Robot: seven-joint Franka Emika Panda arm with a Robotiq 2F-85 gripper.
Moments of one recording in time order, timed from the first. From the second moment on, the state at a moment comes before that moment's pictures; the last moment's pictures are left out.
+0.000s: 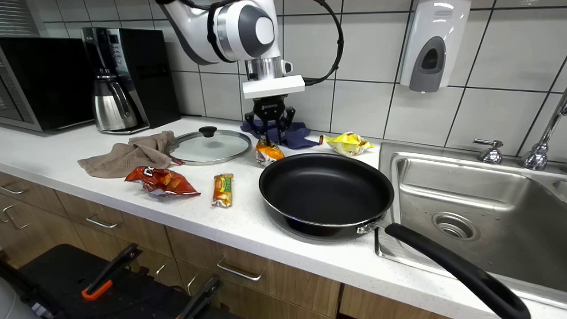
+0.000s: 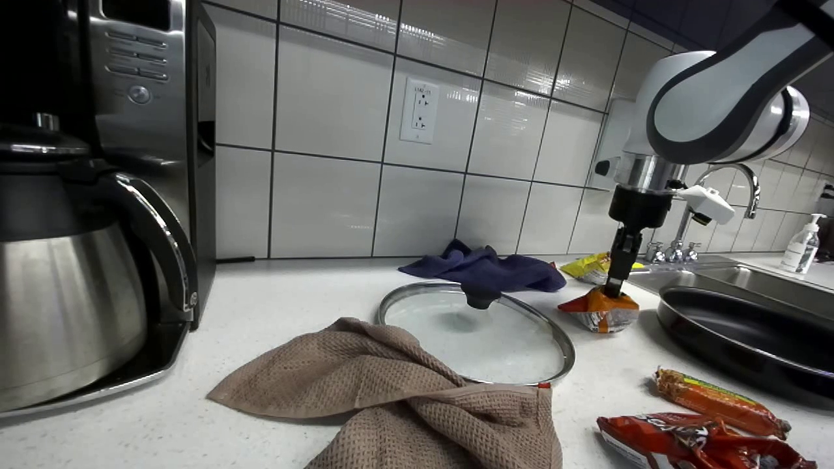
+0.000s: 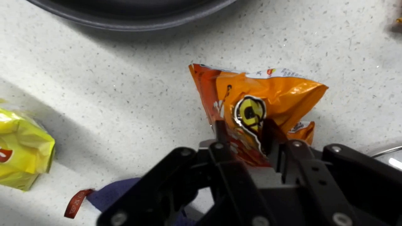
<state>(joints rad) -0.08 0.25 -0.04 -2.18 -0.14 2.50 -0.63</state>
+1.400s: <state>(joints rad) -0.06 0.13 -0.06 -2.17 -0.32 2.44 -0.50</state>
